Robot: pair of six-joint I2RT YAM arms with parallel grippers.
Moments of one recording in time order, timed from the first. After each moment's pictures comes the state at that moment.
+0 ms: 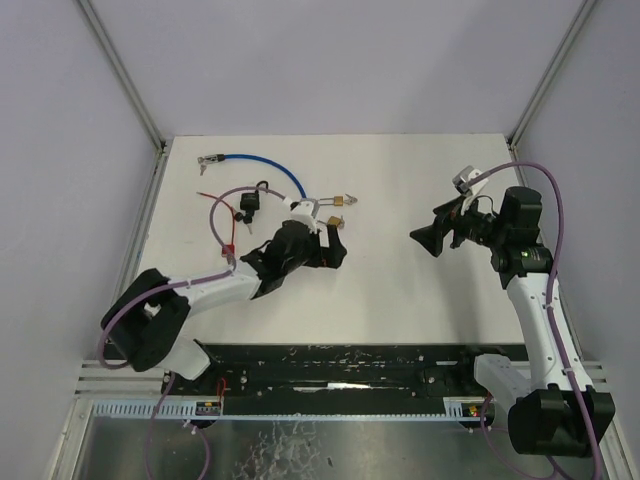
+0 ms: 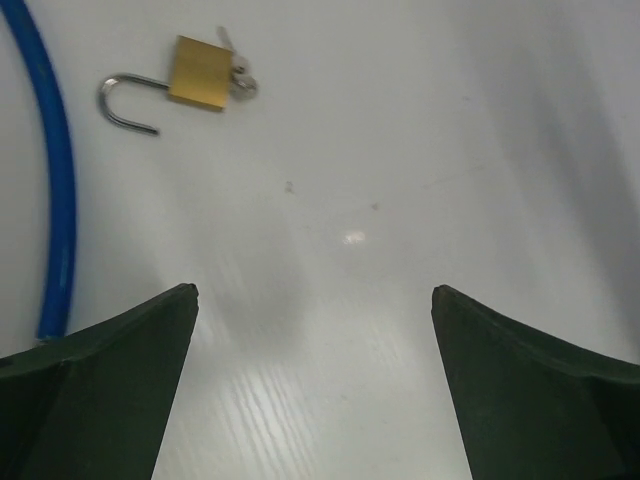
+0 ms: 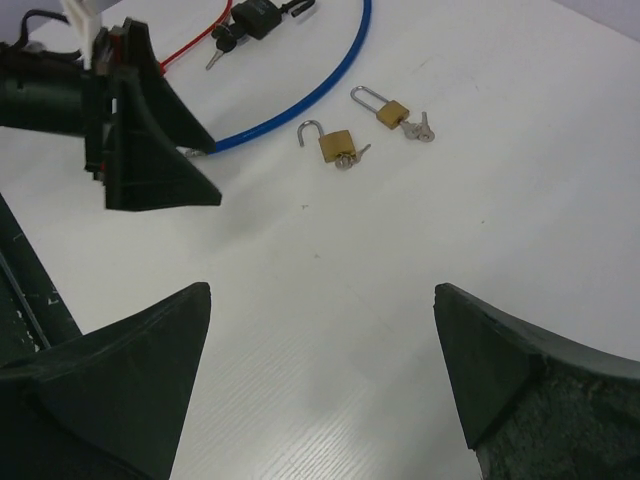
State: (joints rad) left arm -0.74 1.45 0.69 0.30 -0.06 -0.57; right arm -0.04 0.97 0.86 -0.34 -0.87 -0.22
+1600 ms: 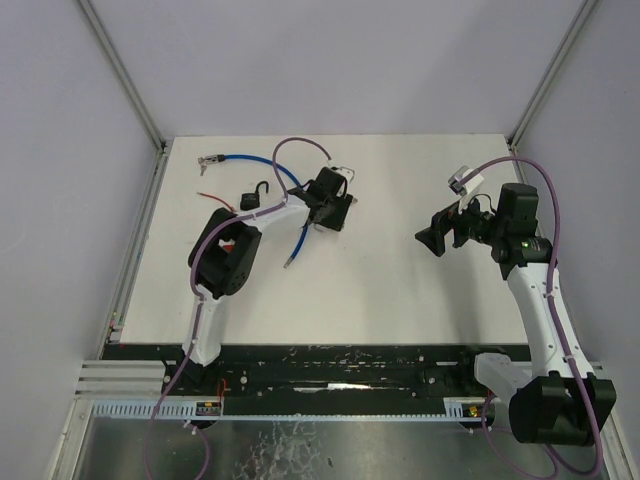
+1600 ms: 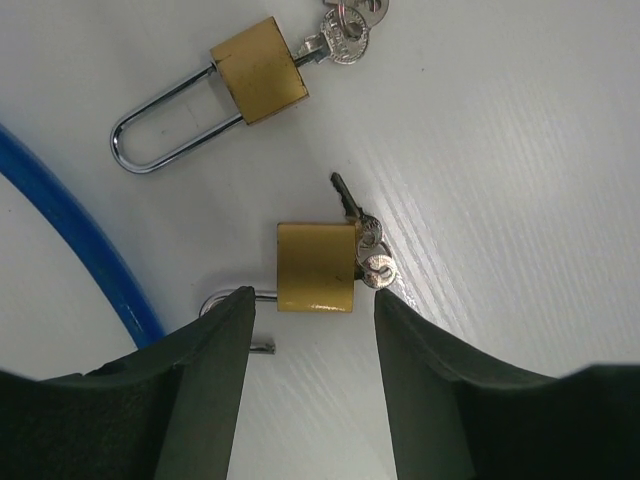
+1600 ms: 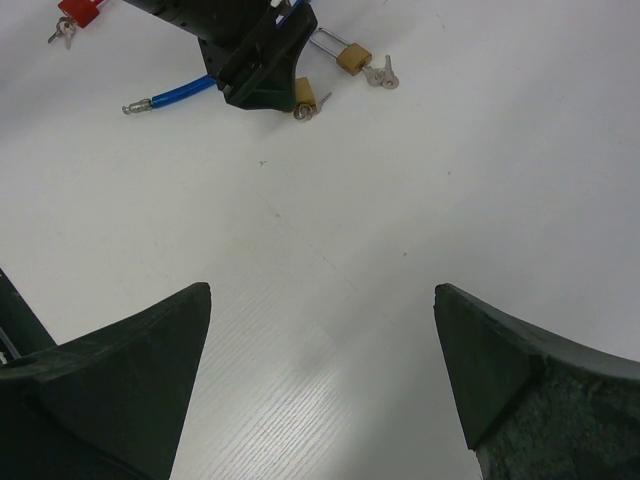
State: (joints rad) left arm -0.58 2.12 1.55 -0.30 -0.06 -0.15; right arm -0.04 1.03 0.92 -0.48 -0.78 -0.36
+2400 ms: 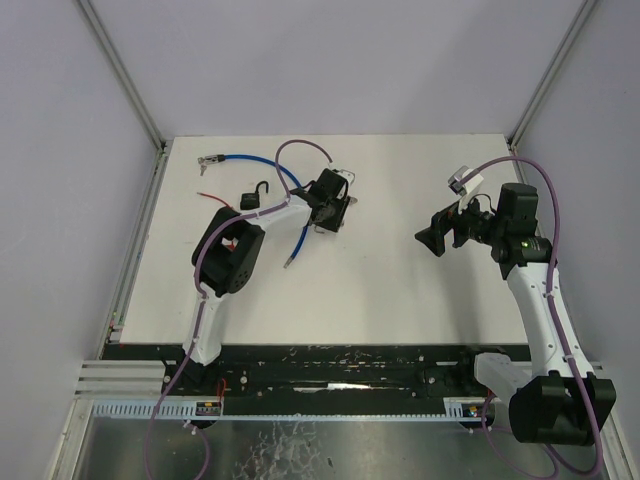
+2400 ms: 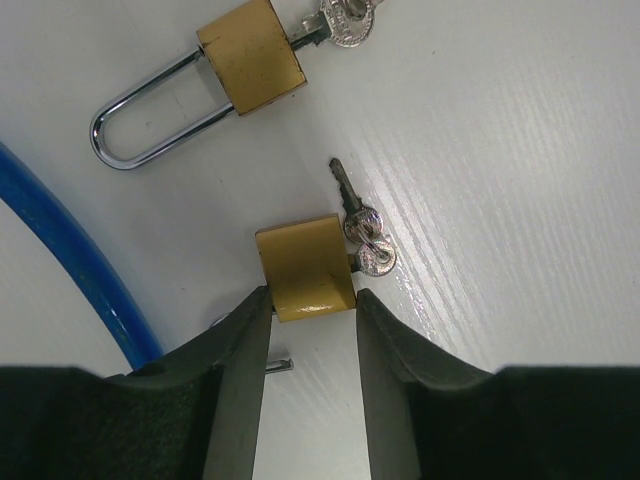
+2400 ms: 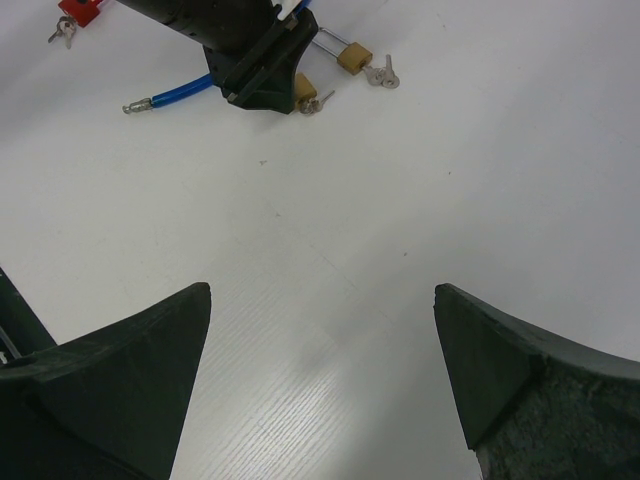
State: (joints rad) left arm -0.58 2.17 1.58 -0.33 -0.05 -0.15; right arm -0.04 1.03 0.92 -0.48 -0.78 -0.36
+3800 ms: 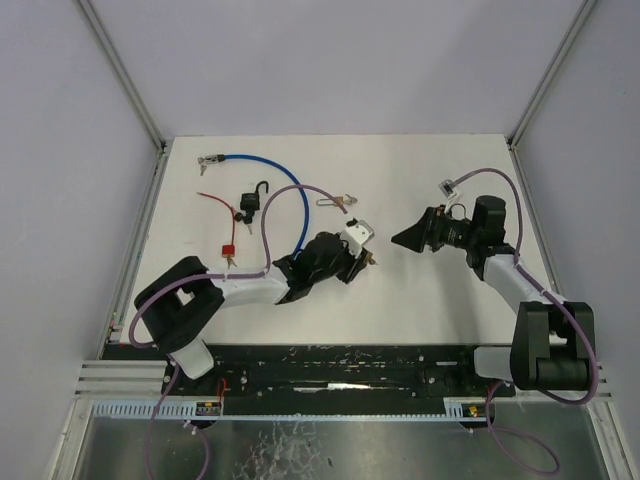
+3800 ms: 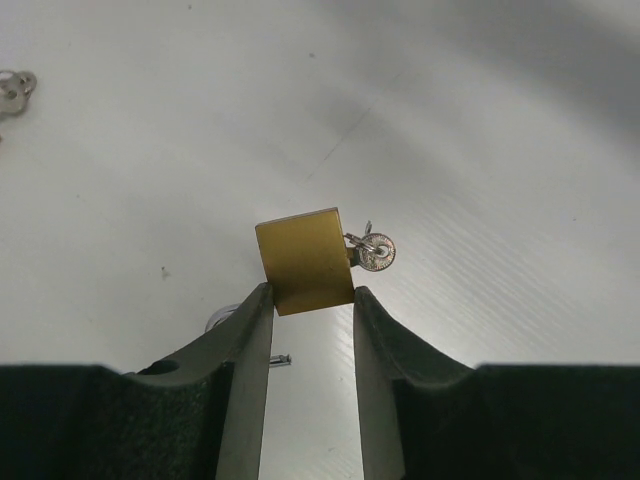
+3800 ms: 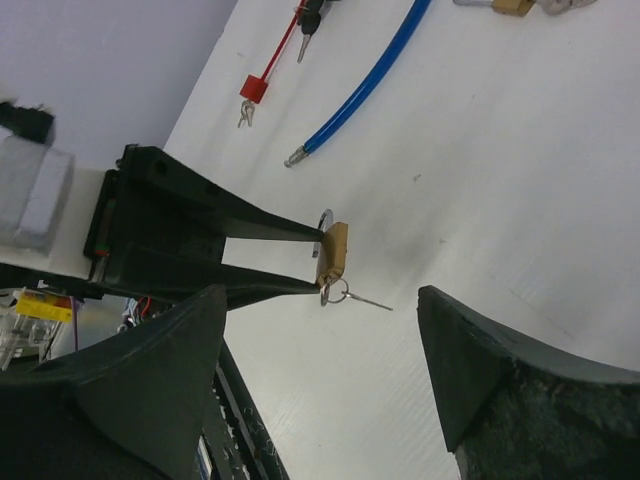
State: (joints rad) left arm -0.88 1.67 0.84 0.38 0.00 -0.07; right arm -0.01 1.29 0.64 0.19 -1.03 0.35
